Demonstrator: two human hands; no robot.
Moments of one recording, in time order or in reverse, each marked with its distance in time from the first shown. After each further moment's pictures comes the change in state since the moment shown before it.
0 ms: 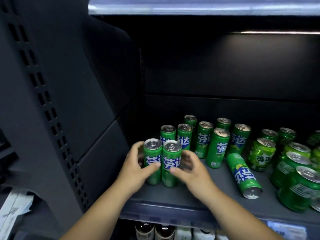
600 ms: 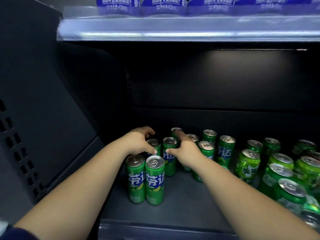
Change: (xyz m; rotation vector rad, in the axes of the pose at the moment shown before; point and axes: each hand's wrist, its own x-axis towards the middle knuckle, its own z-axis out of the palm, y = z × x) left_hand 0.126 0.092 0.017 0.683 -0.366 -0.090; right_hand 0.101 -0.057 -0.053 -0.517 0.035 -0.014
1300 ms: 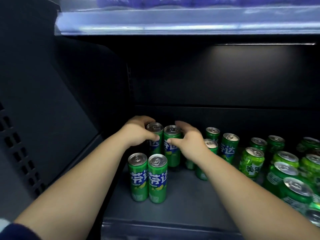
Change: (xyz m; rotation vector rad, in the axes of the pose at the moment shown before) left_hand 0.007 0.005 -0.013 -0.155 0.184 0.032; right_hand -0.002 -0.021 -0.011 0.141 0.130 -0.067
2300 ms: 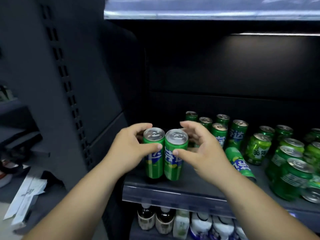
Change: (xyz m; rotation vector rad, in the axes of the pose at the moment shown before) left_hand -0.172 -0.020 -0.008 -0.394 0.250 0.032; right_hand -0.139 -0.044 -0.004 0.252 -0.096 -0.240
